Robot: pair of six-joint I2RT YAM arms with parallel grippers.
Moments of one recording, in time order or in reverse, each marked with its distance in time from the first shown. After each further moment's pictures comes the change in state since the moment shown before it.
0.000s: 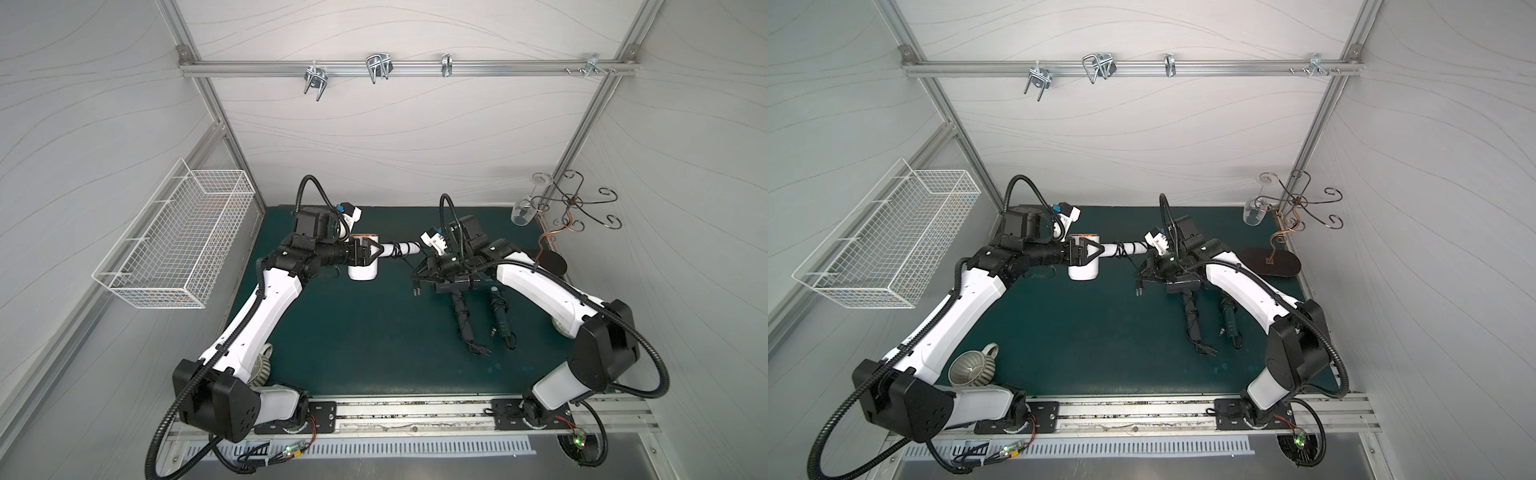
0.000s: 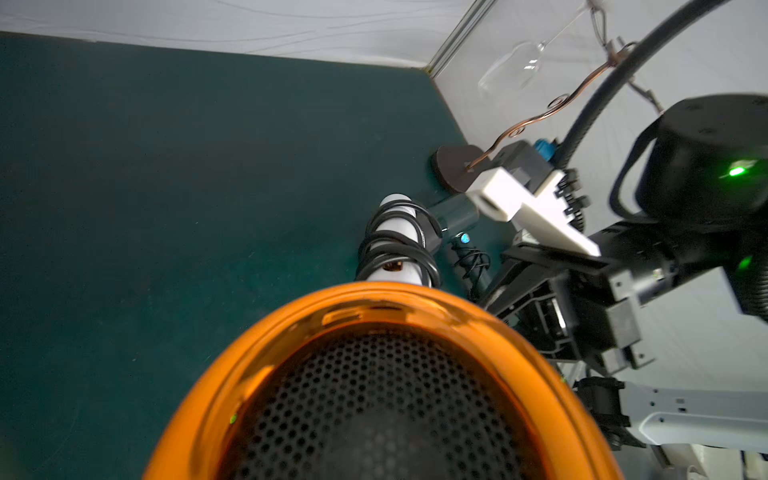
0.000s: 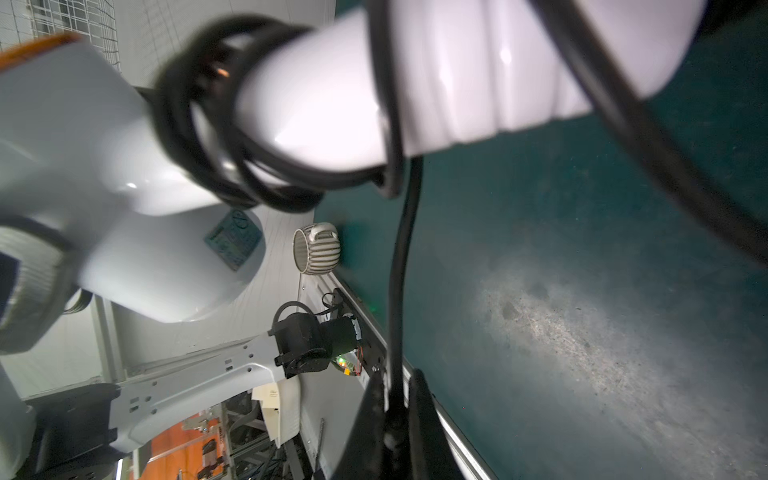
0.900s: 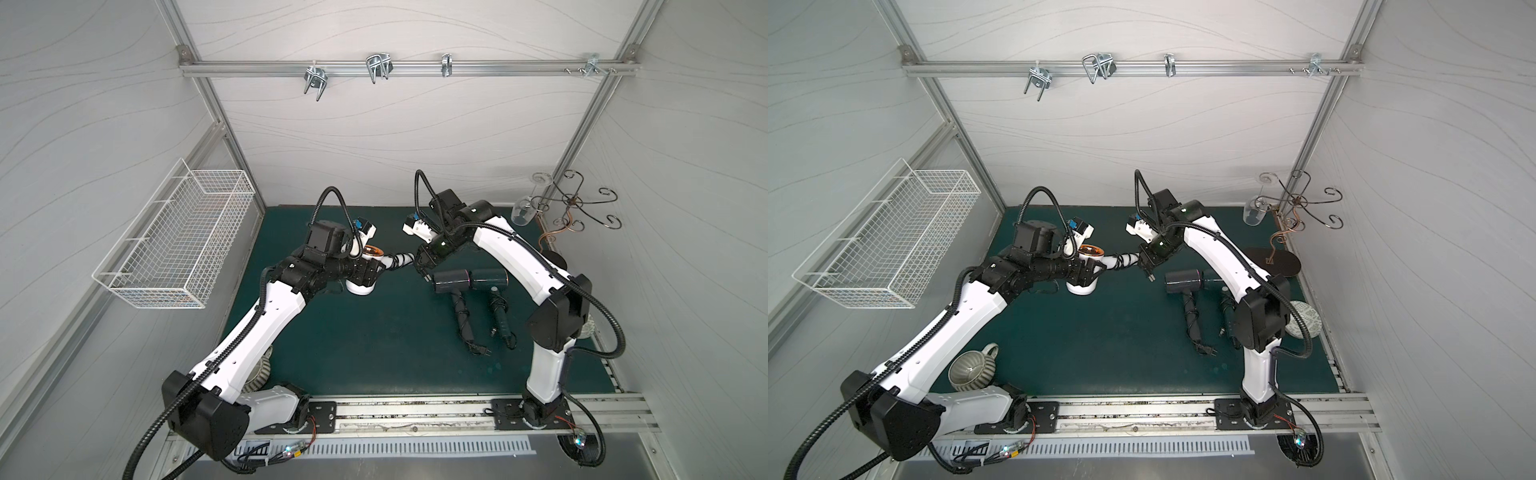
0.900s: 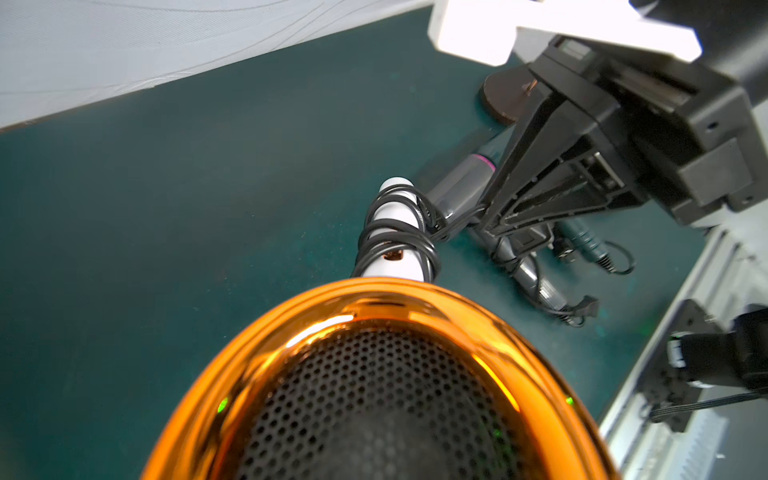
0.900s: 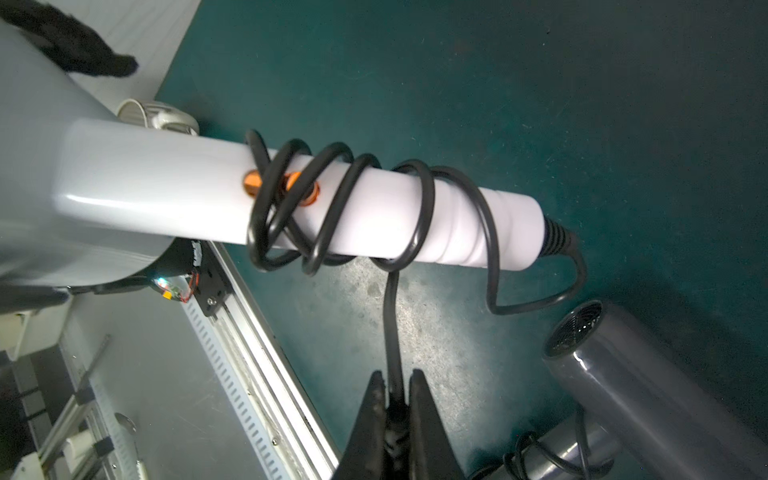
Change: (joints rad) left arm -0.167 -0.085 -0.068 -0.070 -0.284 0.252; right arm 0.035 0.337 0.606 -0.605 0.247 -0.720
